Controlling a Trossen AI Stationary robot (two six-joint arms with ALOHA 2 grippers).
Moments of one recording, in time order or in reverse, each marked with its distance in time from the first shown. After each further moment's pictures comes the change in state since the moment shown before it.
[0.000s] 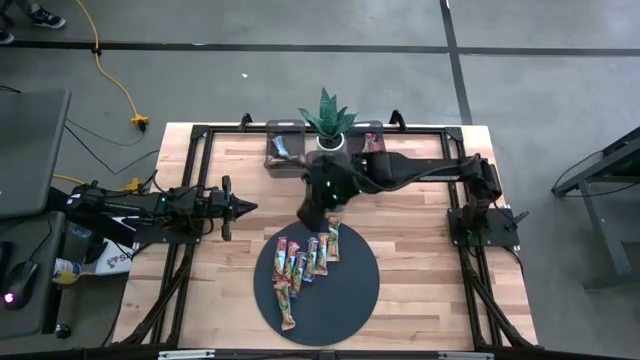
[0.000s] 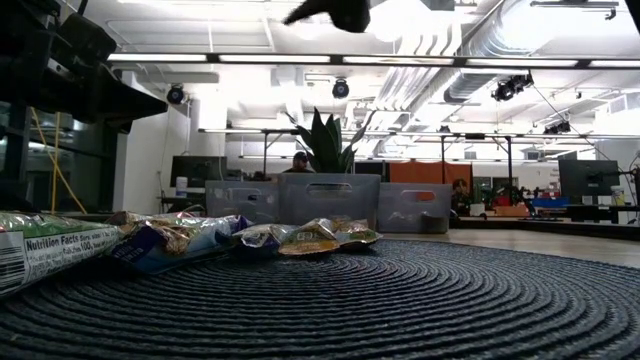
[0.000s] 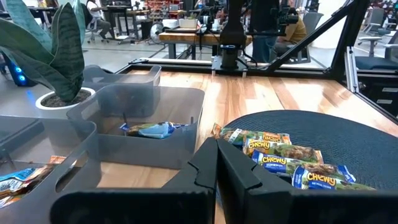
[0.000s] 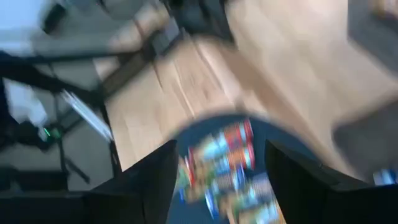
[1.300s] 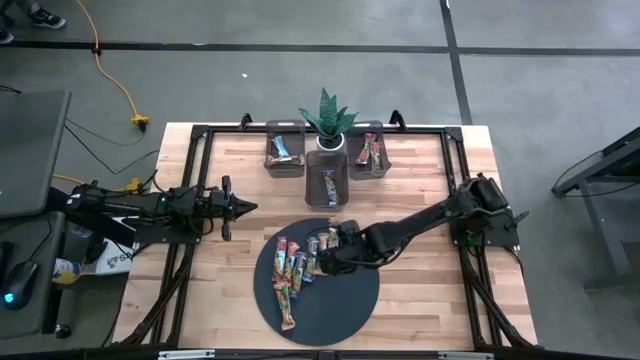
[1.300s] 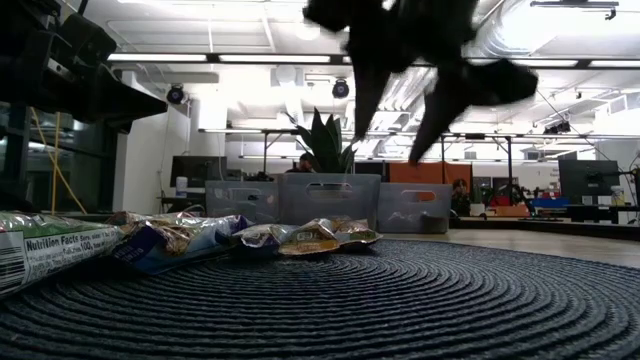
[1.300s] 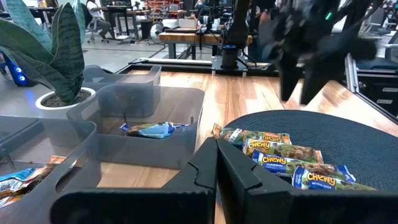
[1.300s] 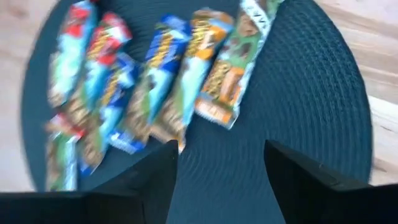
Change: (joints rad) left arm 0.000 0.000 0.000 0.000 0.000 0.000; right arm 0.297 0.021 -0.509 0.083 0.299 0.882
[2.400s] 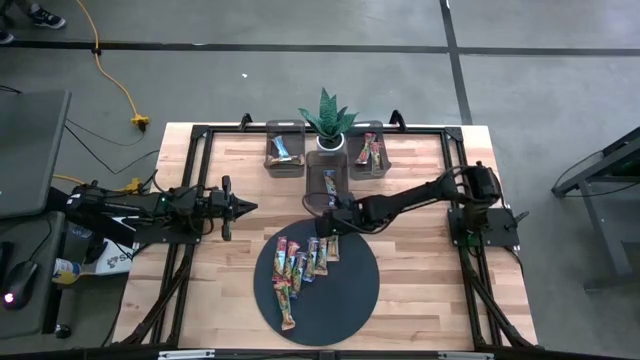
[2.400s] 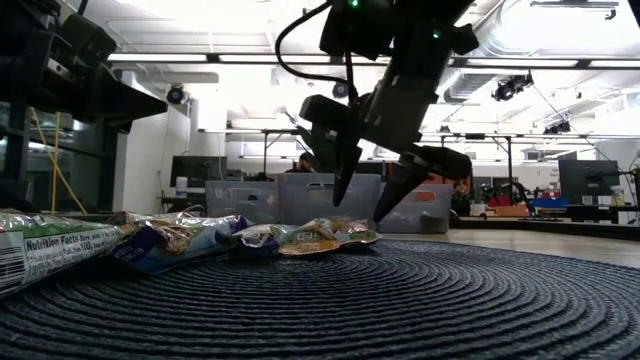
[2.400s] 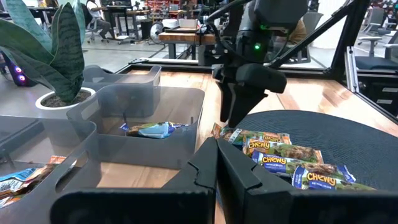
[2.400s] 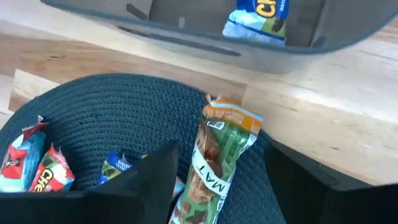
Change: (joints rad) left arm 0.000 0.000 0.000 0.000 0.000 0.000; right arm -0.242 0.002 -0.204 0.292 0.034 -0.198
